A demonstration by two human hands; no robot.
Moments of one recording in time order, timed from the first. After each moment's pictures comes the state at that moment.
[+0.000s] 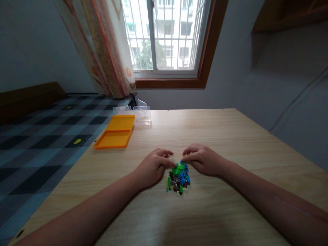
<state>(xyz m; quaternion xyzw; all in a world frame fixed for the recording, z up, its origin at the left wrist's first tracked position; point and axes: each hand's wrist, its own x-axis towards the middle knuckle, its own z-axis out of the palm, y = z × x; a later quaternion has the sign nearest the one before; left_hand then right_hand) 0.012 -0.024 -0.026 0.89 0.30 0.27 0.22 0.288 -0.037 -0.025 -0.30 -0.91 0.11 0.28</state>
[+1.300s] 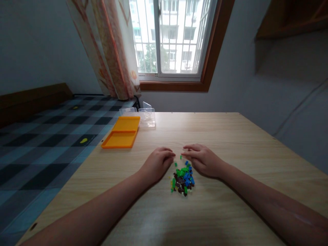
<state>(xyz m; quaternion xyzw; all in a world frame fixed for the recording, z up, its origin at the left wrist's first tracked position) 0.017 -0.013 -0.027 0.86 0.38 0.30 0.17 0.279 -0.031 -0.037 -0.36 -0.88 0.06 0.29</state>
